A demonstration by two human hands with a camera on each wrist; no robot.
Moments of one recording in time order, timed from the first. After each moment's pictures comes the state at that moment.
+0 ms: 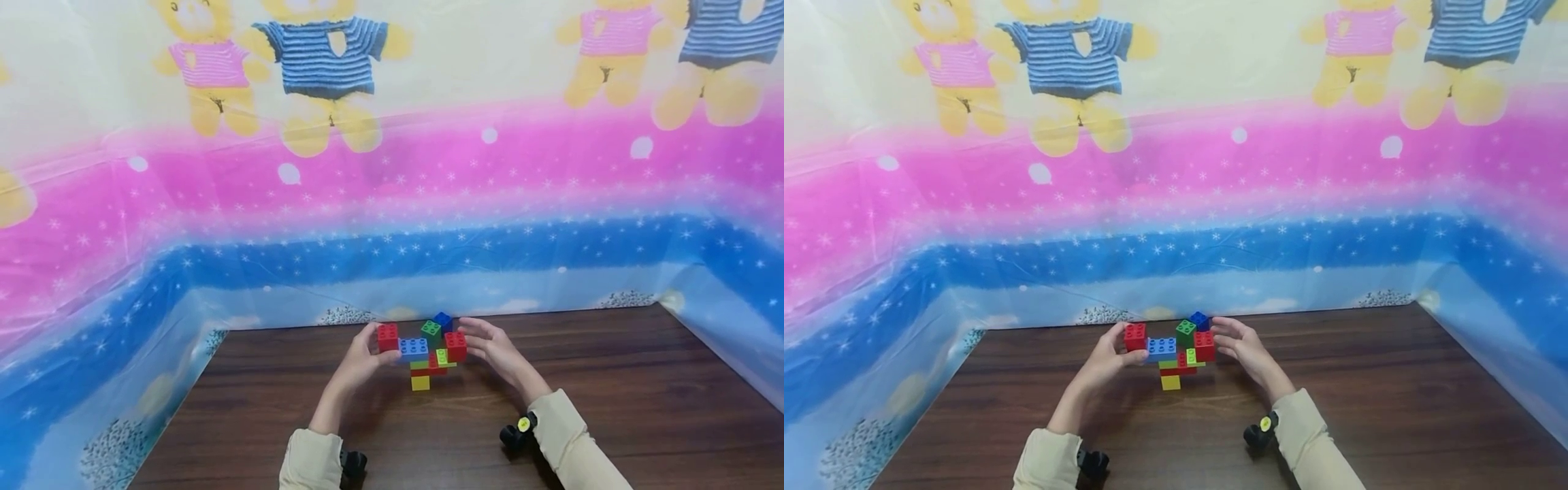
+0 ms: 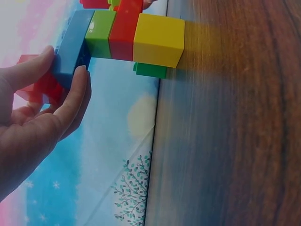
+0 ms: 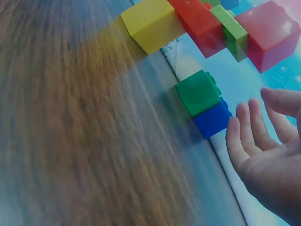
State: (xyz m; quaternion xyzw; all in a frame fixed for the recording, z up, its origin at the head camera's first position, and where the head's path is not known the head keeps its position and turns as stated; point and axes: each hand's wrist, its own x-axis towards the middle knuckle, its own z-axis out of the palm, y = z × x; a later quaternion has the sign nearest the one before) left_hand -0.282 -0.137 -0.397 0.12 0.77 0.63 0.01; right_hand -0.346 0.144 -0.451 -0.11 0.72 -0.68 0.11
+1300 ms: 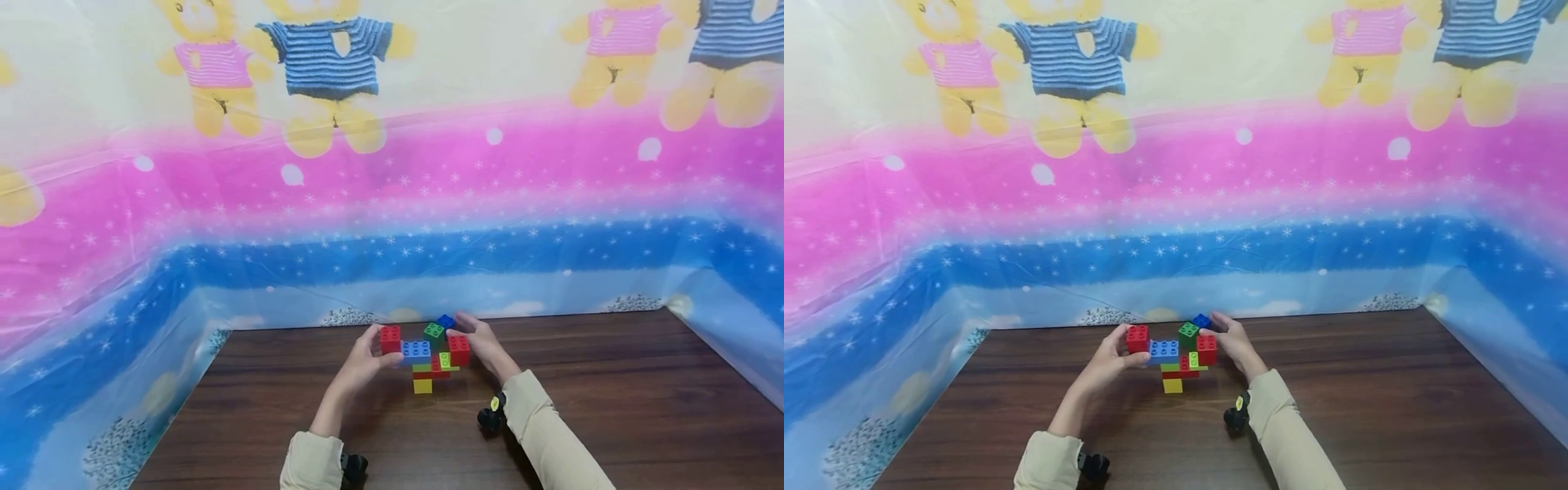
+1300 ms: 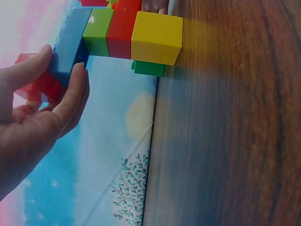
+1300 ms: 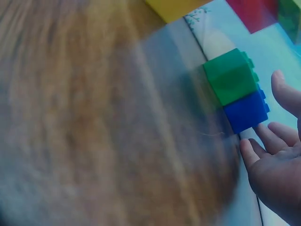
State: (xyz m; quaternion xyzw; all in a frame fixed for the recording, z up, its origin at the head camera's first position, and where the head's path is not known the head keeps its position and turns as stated) left_hand -0.283 -0.140 -0.398 0.12 0.77 0.63 0.02; right_hand -0.386 0.111 -0.466 -0.05 0.78 -0.62 0.07
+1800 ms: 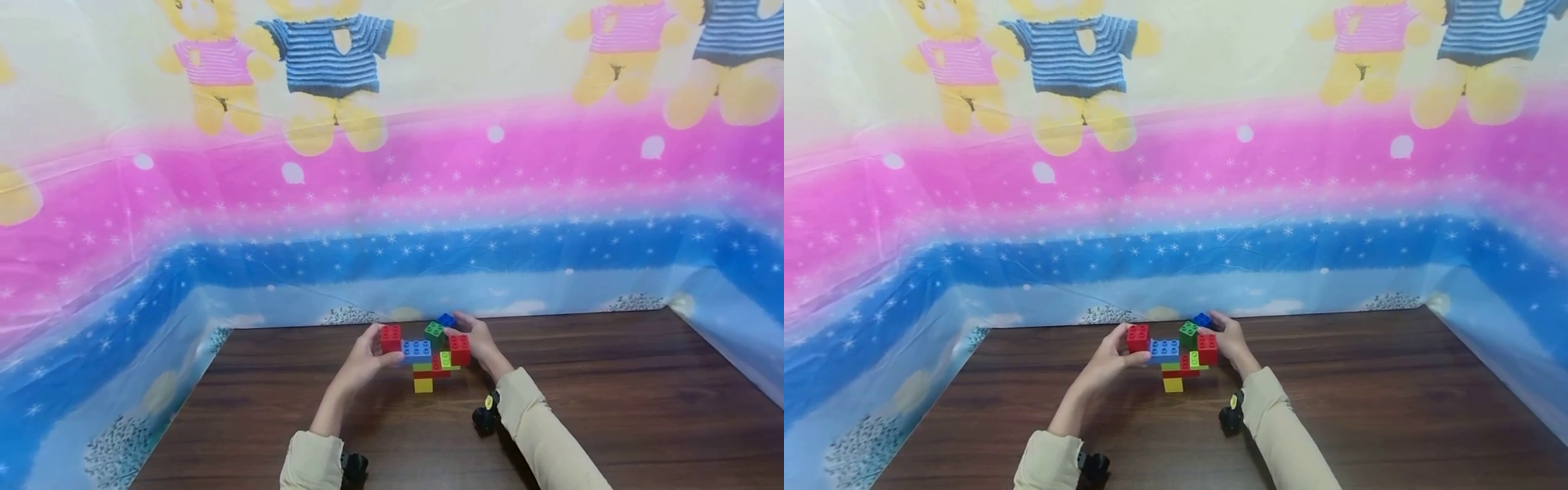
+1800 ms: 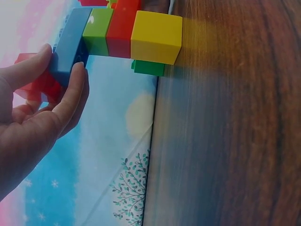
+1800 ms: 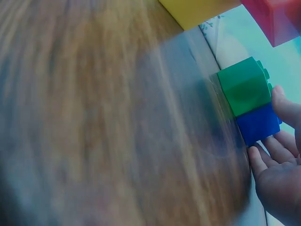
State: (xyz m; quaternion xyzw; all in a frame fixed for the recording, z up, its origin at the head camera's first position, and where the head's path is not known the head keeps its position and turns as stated) left_hand -0.282 -0.139 -0.396 0.12 0.77 0.63 0.02; right_hand -0.389 0.101 -0.468 -0.04 0.80 -0.60 0.03
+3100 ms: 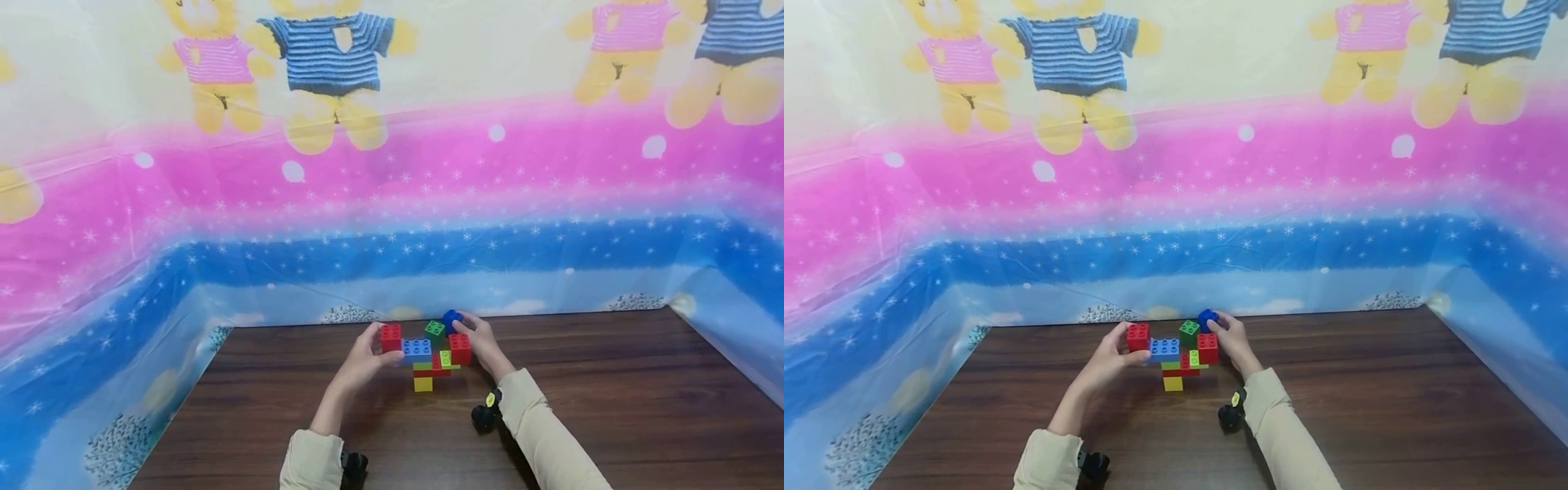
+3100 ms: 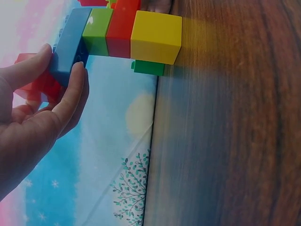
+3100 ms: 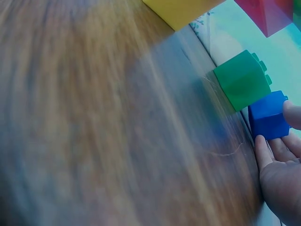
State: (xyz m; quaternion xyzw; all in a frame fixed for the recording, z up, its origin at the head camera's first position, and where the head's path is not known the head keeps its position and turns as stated) left_hand -0.283 -0.139 -0.397 0.13 0.77 0.63 0.02; right_hand -0.395 0.105 -0.476 -0.01 0.78 -0.63 0.03
